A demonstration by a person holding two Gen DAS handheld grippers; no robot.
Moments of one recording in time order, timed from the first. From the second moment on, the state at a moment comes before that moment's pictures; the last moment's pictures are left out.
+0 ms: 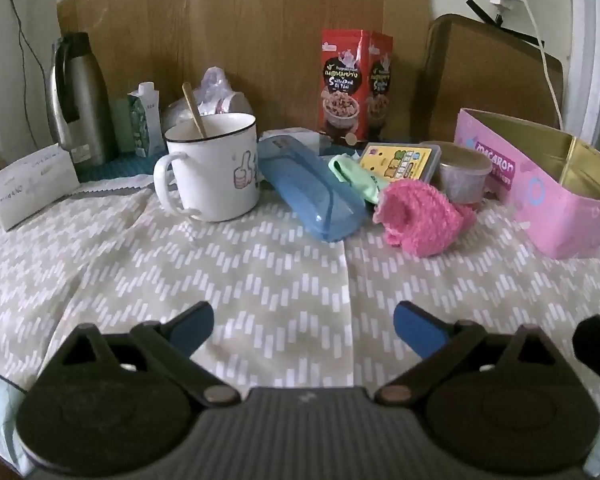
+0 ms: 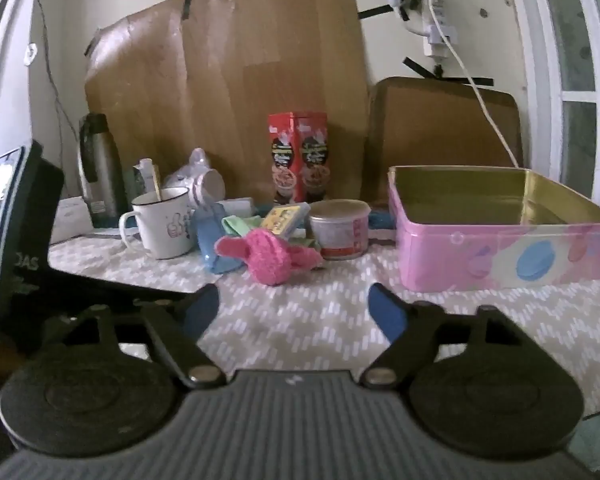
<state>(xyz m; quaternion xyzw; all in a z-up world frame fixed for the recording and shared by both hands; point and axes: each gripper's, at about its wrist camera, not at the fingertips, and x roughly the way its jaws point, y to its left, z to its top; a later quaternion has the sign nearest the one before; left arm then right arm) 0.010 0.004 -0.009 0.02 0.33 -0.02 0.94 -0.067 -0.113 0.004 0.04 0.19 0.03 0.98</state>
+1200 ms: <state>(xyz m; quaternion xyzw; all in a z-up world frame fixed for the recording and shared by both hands) 0.114 -0.020 -0.005 -0.03 0.35 -0.25 0.90 0.078 -0.110 -0.032 -0.01 0.31 0.17 0.93</state>
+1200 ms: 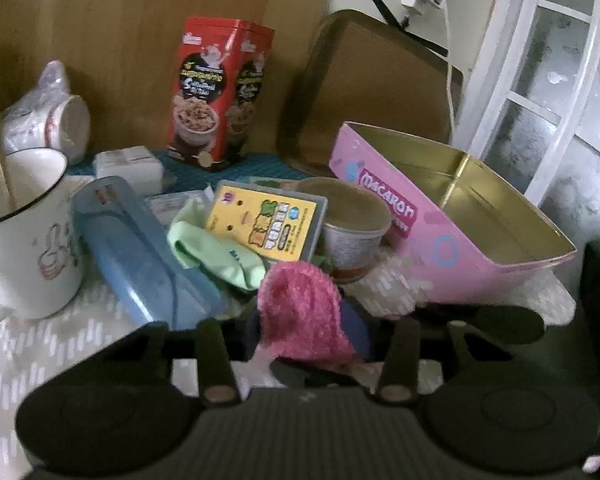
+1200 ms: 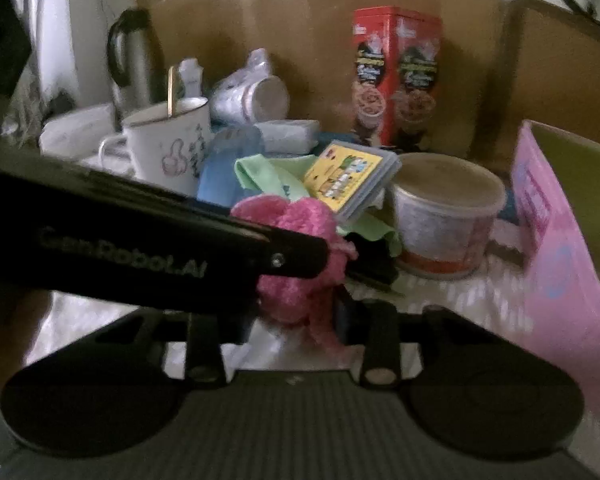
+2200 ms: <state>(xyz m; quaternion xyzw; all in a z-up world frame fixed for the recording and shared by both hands) 0.149 -0.204 0.047 -0.05 0.36 -0.36 0.86 0.007 -0.271 0.010 0.04 0.19 -0.08 0.98</state>
